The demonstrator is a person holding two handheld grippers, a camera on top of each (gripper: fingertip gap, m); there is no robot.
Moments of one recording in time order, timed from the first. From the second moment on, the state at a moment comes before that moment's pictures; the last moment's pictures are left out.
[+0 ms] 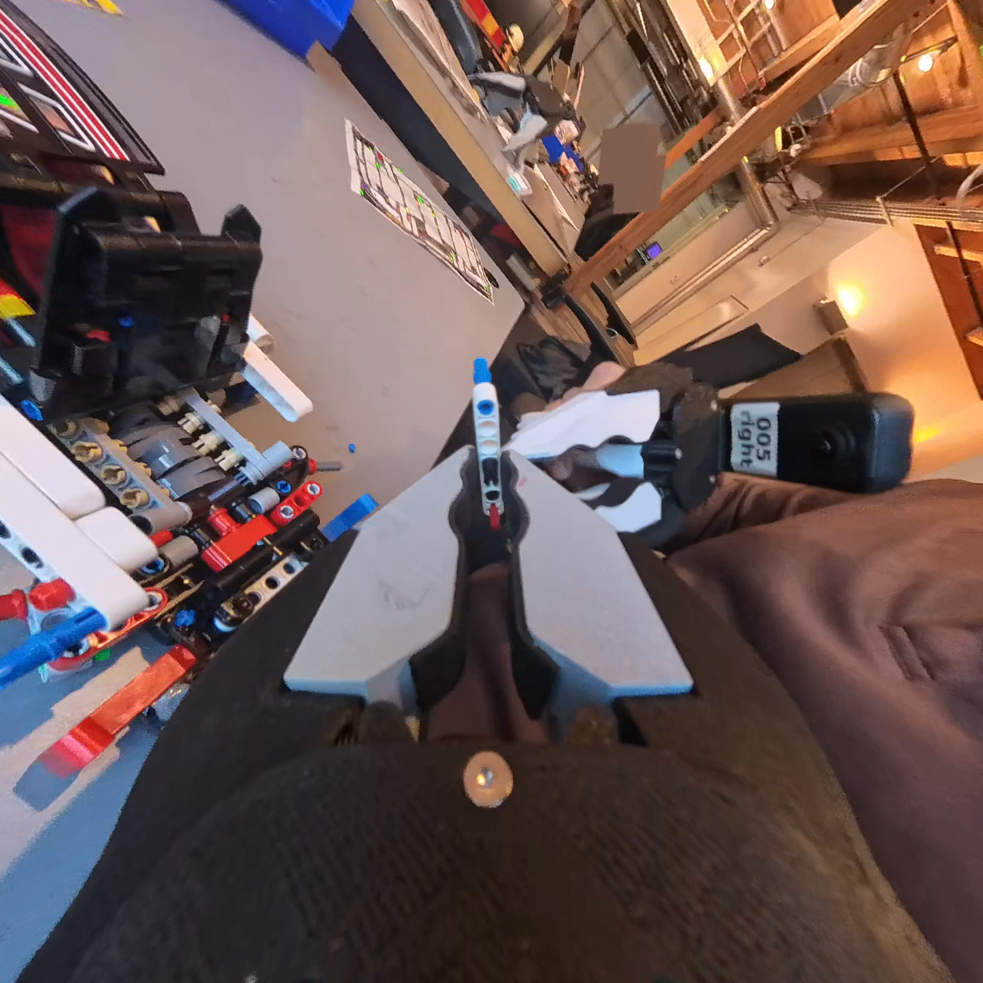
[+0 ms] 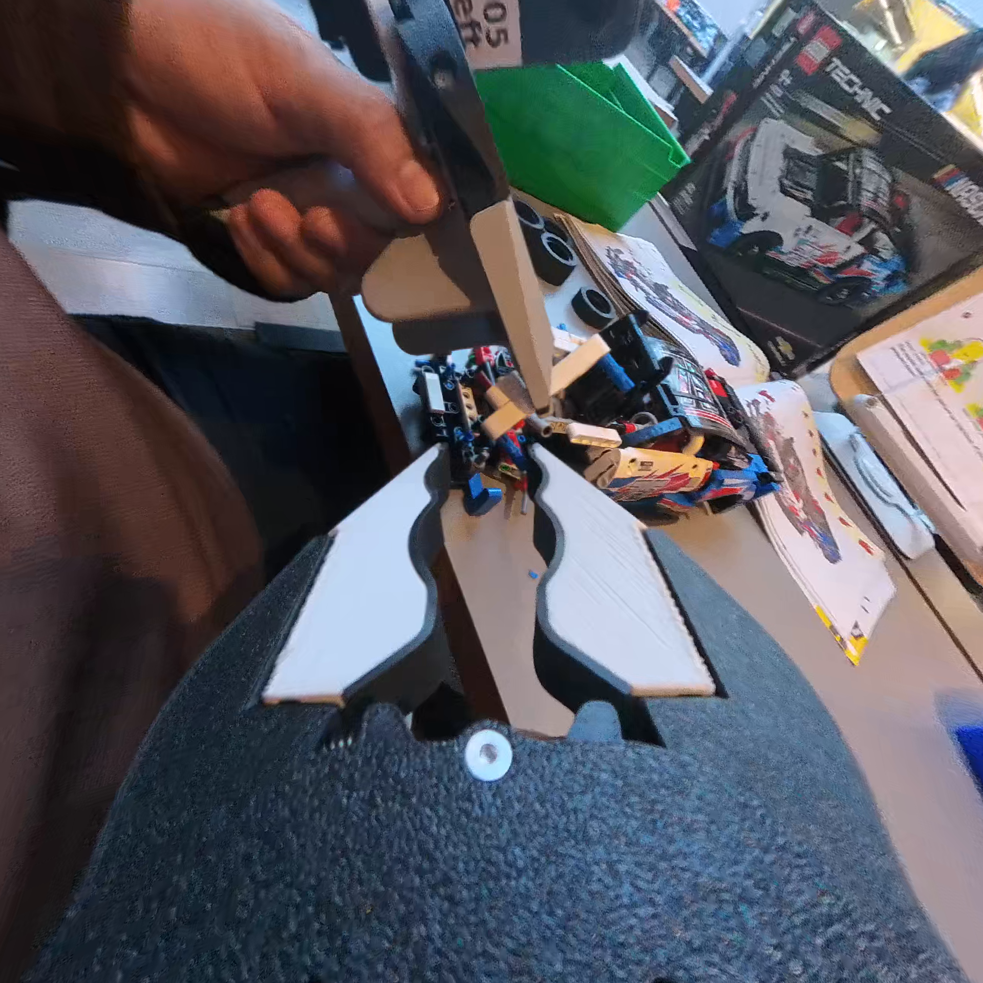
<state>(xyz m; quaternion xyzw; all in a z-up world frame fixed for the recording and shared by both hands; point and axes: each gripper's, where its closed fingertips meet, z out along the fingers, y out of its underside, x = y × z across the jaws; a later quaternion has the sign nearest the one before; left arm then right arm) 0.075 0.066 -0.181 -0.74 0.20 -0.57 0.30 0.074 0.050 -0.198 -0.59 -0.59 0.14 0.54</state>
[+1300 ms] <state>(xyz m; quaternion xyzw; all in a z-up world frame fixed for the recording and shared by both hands) 0.097 0.020 -0.206 -0.73 0.26 -0.61 0.14 0.086 0.036 -0.208 -0.53 -0.70 0.14 0.47</state>
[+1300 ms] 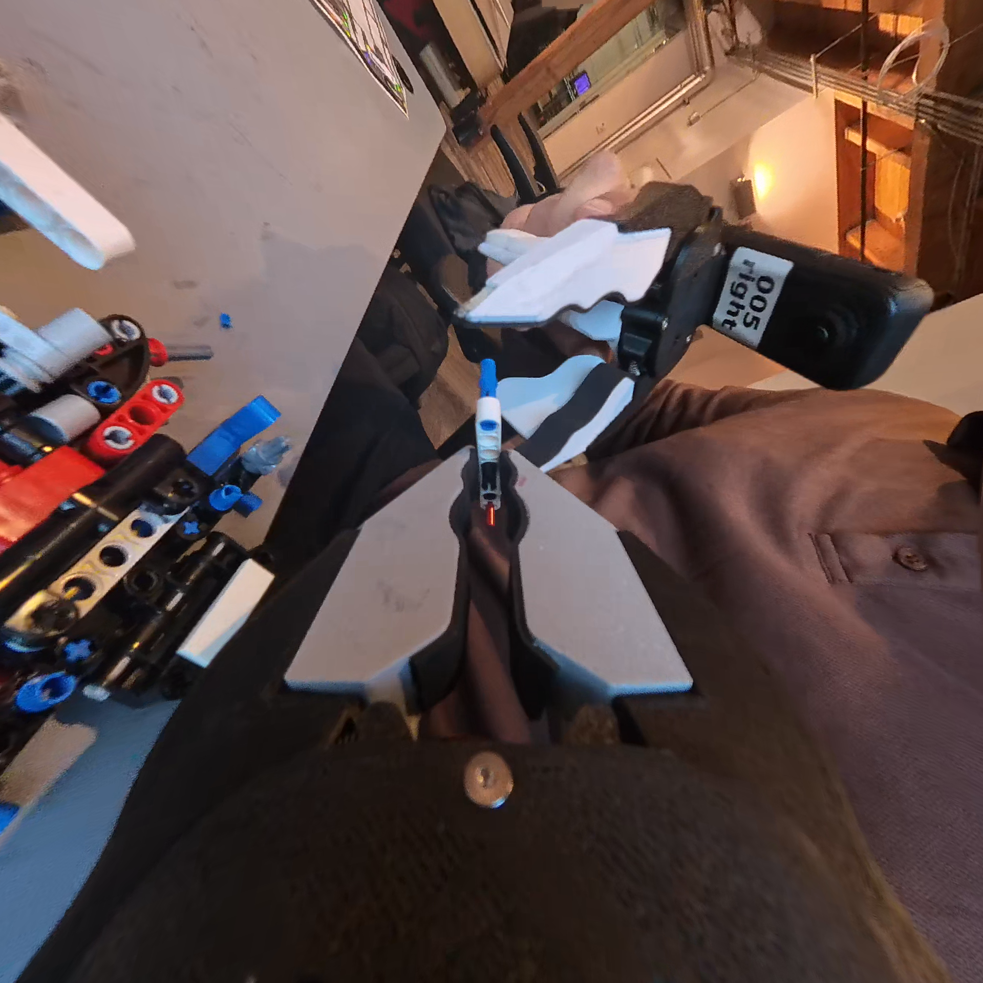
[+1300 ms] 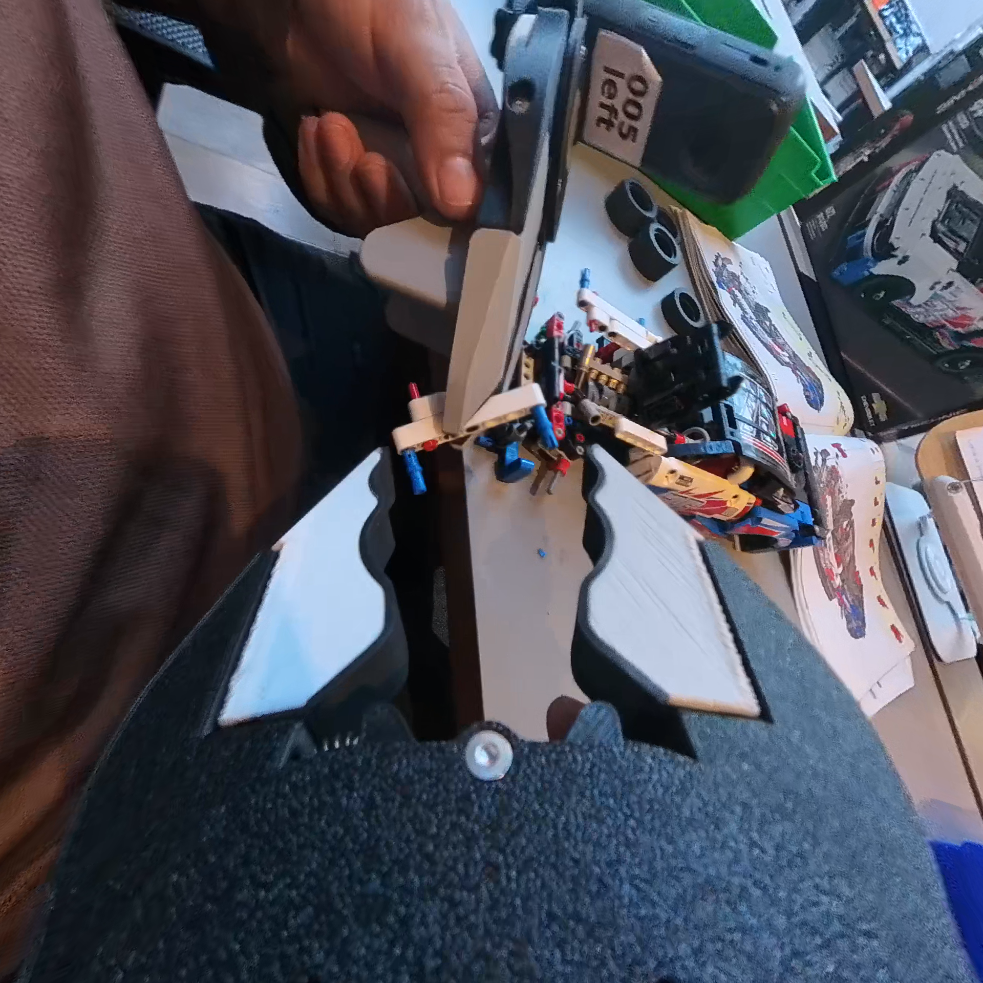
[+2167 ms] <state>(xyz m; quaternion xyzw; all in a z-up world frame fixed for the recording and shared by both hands) 0.090 0.037 -0.206 -0.74 0.24 -0.60 0.19 0.091 0.064 -0.218 -0.61 -0.63 0.16 0.46</state>
